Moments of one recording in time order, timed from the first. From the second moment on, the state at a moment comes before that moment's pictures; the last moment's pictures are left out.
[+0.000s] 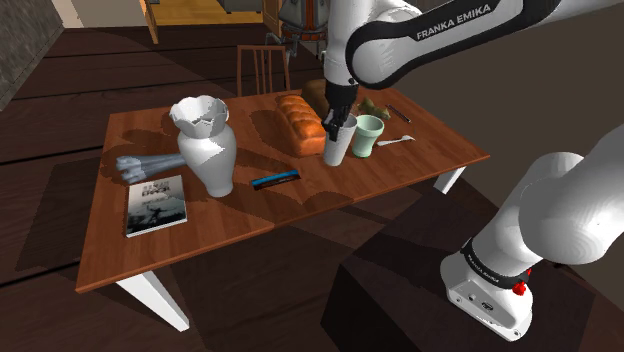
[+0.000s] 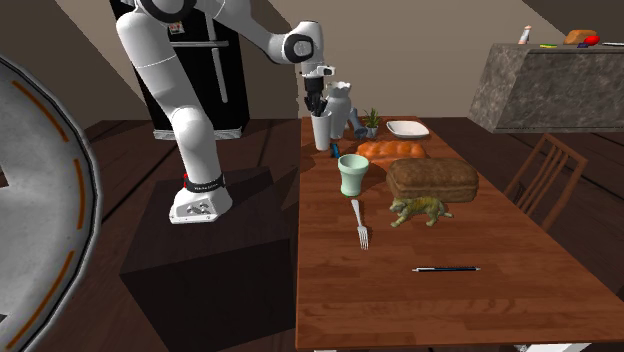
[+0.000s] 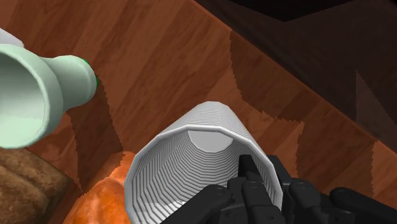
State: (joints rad) arm 0.24 -0.23 0.07 -2.36 -0.09 2.15 0.02
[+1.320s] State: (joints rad) arm 0.23 -0.10 0.07 -2.47 -0.13 2.39 0.06
